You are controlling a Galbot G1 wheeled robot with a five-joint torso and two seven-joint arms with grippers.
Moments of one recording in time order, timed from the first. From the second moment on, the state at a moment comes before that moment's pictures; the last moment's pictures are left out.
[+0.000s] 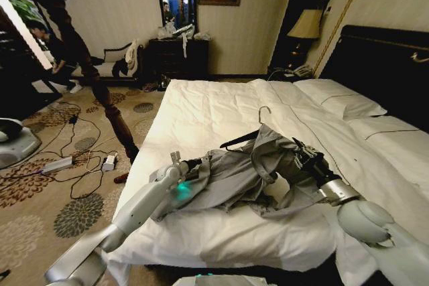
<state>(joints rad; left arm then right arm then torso) 0.55 -1.18 0.19 -1.28 -1.24 0.38 -0.05 -1.65 0.64 0.82 2.13 -0.42 -0.06 0.11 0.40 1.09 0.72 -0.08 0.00</state>
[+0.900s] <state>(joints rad) 0.54 -1.14 0.22 -1.33 -1.22 0.33 -0.04 -1.67 0.64 0.80 2.13 -0.42 -0.05 0.12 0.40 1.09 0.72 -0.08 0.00</state>
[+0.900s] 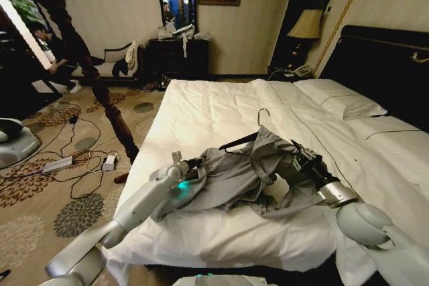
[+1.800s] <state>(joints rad) 0.33 -0.95 0.33 -1.73 -1.32 0.34 -0.13 -1.42 0.54 0.61 2.12 -0.29 -0.12 0.10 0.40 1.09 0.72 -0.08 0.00</state>
